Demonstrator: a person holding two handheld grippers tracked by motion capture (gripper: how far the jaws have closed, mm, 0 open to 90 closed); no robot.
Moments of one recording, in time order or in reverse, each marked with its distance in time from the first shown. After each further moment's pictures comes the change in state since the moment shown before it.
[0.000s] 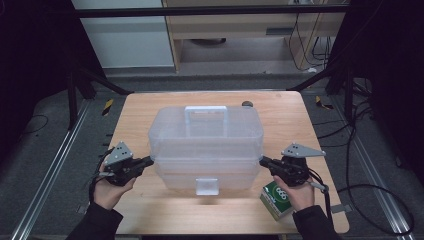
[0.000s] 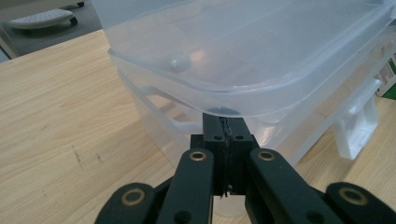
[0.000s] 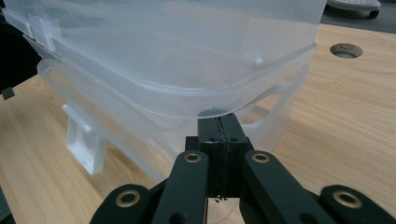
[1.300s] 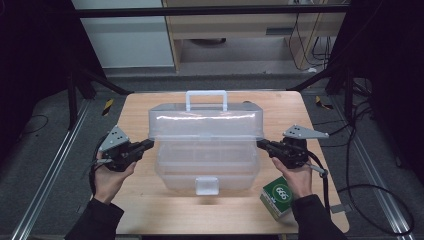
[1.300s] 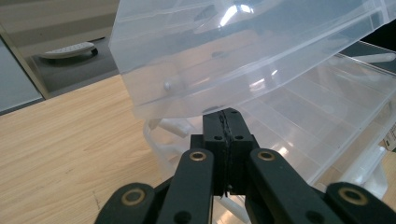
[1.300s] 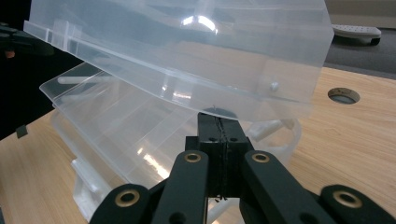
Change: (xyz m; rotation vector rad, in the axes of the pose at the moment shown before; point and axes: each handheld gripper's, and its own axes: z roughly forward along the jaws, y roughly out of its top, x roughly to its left) left arm 0.007 0.037 -0.004 -0.118 0.056 -0.010; right arm -0.008 0.043 0.004 -0.093 0.030 0.007
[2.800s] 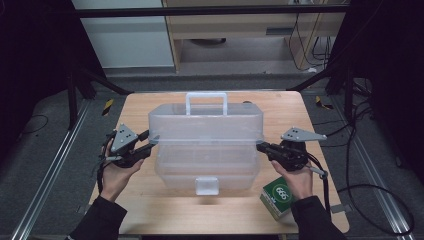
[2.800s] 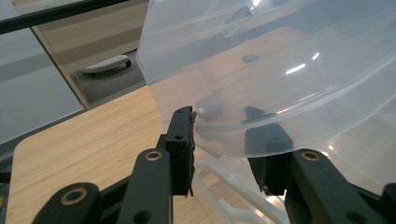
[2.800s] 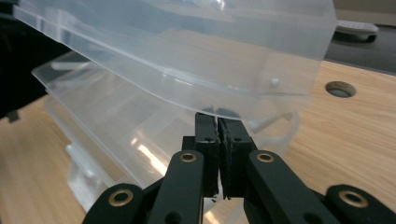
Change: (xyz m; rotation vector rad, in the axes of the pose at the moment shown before) left arm -0.001 -0.001 0.019 -0.014 0.134 0.082; right arm 0.003 -0.004 -0.001 0.044 -0.022 -0.040
